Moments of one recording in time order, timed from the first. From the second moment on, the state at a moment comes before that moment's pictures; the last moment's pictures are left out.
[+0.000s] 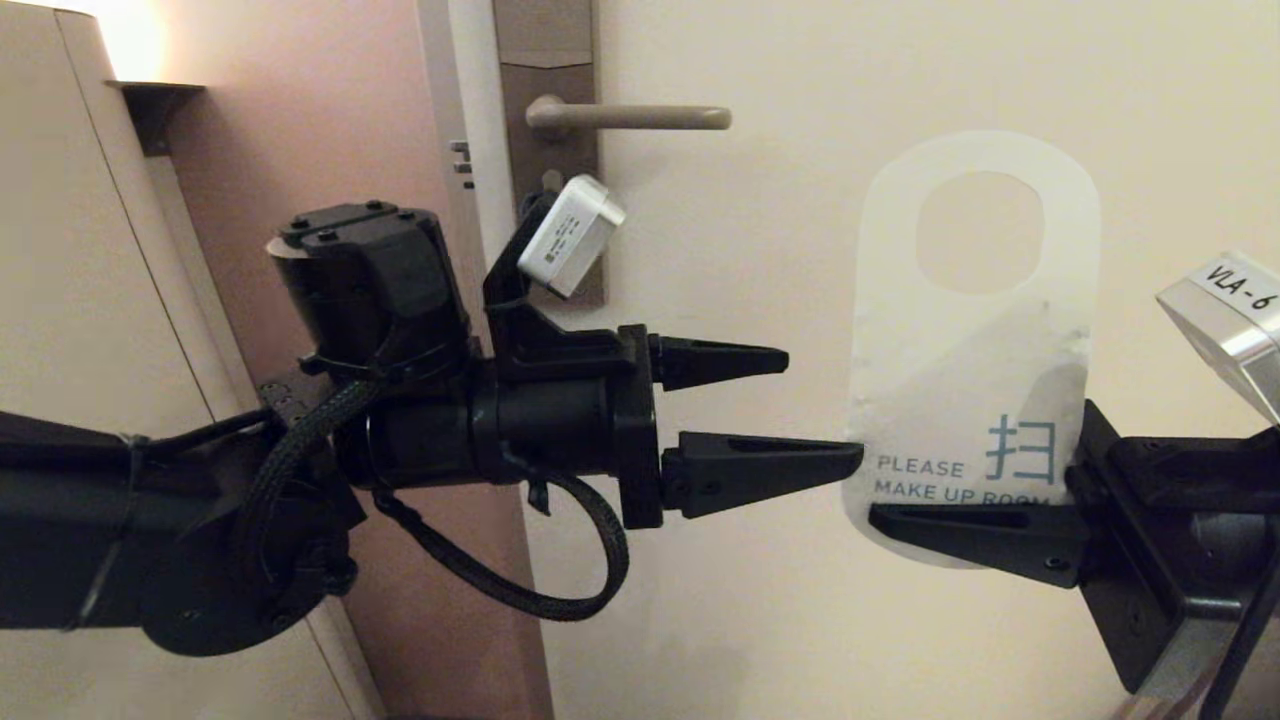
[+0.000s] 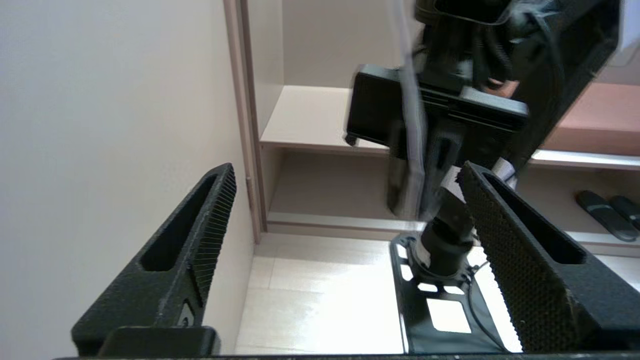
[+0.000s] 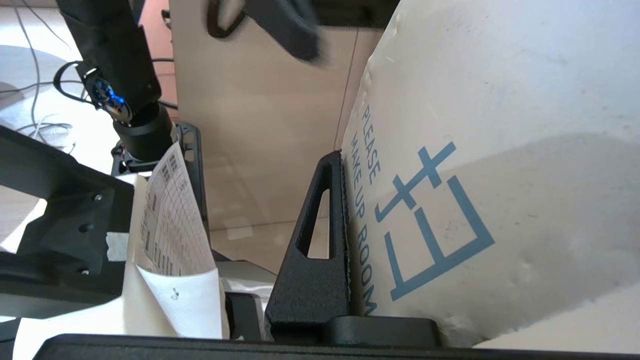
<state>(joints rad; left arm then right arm) -0.73 1.73 -0.96 -0.86 -0.82 -0.19 0.53 1.29 -0.71 -0.35 0.71 -0.14</state>
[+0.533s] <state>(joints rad) -0.69 1.60 -0.82 -0.87 -0.82 -0.18 0.53 1.25 -0.66 -0.35 0.68 -0.14</state>
